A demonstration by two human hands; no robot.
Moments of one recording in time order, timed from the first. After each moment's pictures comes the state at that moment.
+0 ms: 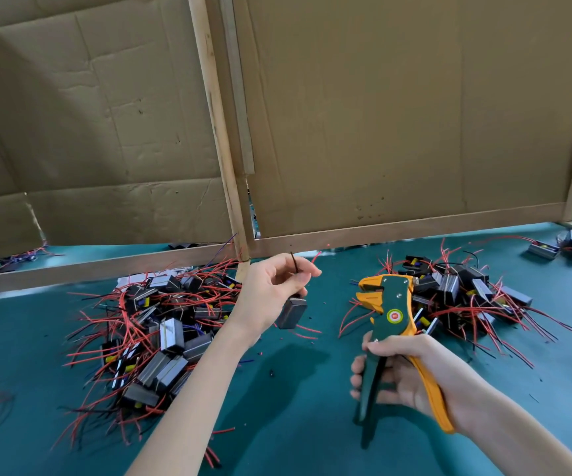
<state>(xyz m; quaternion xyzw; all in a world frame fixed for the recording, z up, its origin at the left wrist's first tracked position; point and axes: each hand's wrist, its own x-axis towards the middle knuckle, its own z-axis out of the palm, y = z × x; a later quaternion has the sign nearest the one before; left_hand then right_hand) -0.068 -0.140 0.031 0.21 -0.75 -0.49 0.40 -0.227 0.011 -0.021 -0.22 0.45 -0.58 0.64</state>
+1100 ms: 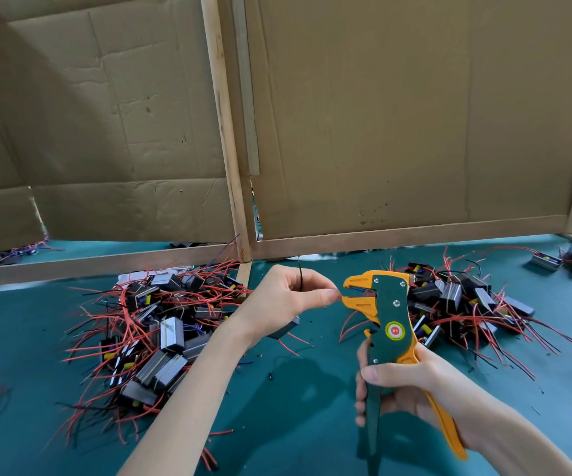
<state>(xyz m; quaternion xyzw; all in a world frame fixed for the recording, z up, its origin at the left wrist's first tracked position) -0.064 -0.119 0.054 0.22 -0.80 -0.49 0.27 -0.219 0.023 -0.006 -0.41 0.44 -0.53 0.60</state>
